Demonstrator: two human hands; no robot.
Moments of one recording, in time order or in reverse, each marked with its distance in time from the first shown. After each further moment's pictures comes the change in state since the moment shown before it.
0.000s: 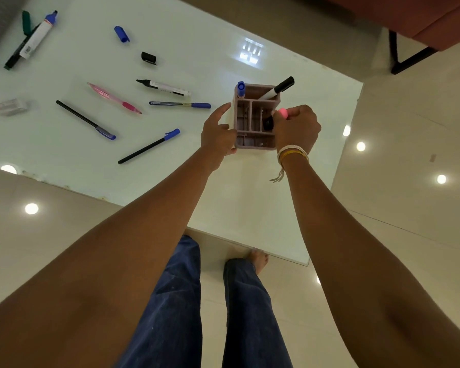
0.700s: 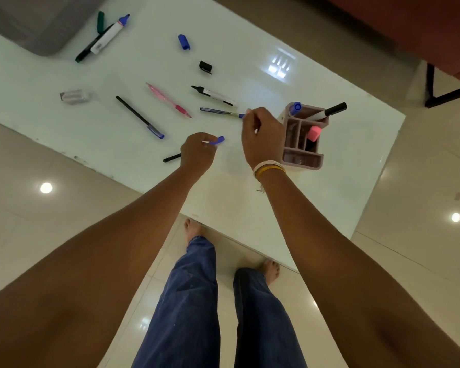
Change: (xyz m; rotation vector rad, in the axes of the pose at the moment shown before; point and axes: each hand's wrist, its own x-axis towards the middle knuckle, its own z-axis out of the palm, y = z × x) left_hand -0.005 -0.025 -0.131 0.402 0.287 0.061; right_hand -0.087 -0.072 0.088 0.108 -0.225 -0.491
